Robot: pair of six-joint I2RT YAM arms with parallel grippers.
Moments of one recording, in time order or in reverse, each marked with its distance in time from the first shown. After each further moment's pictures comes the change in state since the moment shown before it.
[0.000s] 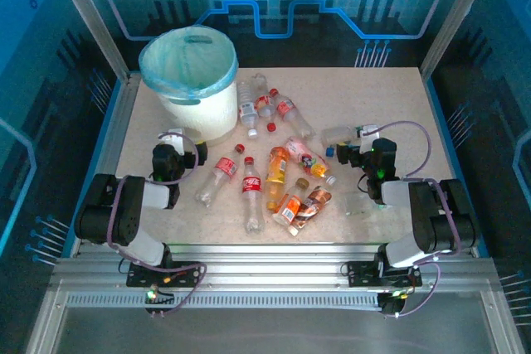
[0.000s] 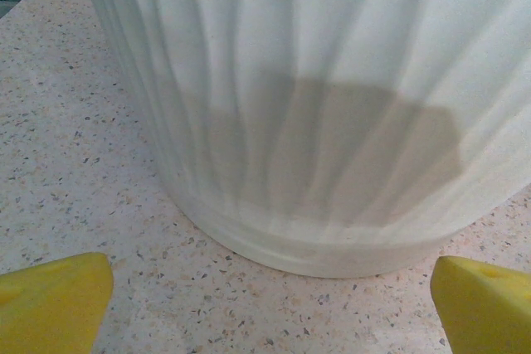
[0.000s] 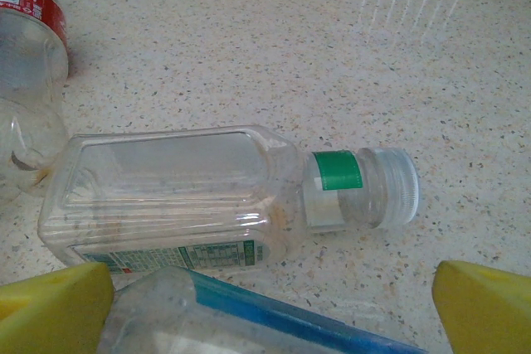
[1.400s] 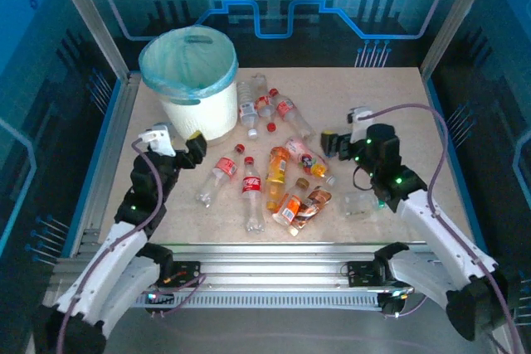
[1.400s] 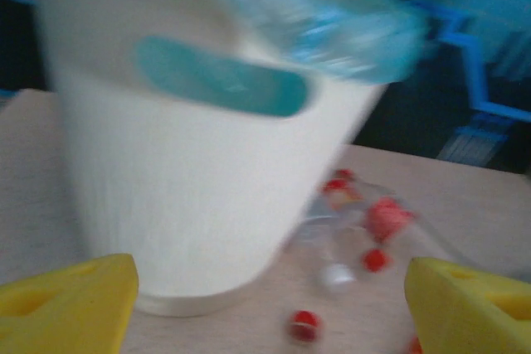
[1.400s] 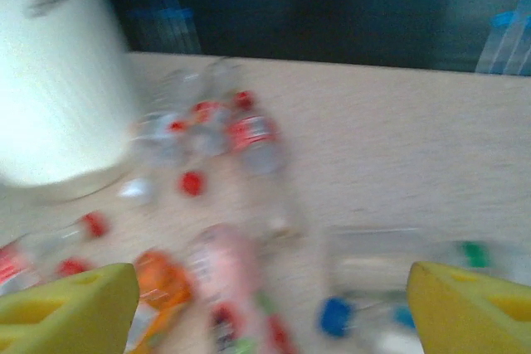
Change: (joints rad) left arm -0.279 -0.887 0.164 -0.824 -0.108 -0.223; right arm 0.366 -0.560 0.338 -0.858 0.046 0.240
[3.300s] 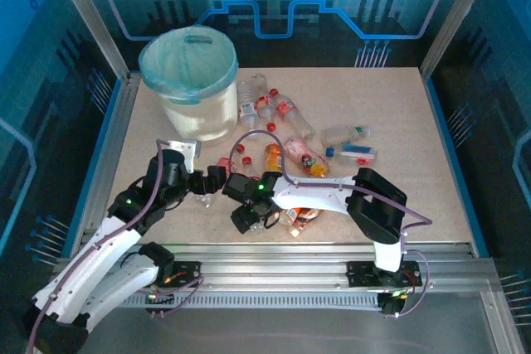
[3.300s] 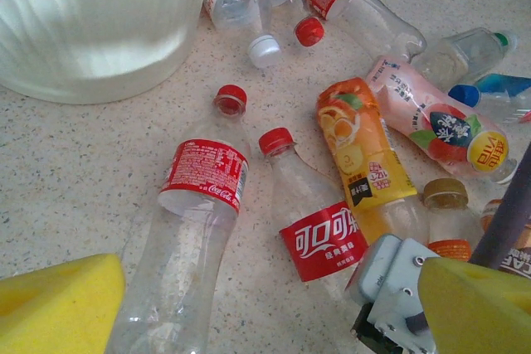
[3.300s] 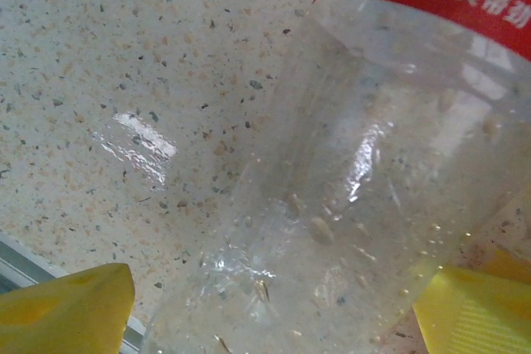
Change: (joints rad) left arm -0.174 0.054 0.189 -0.620 0.108 -0.069; right arm 0.731 0.942 0.563 -0.558 0.062 0.356
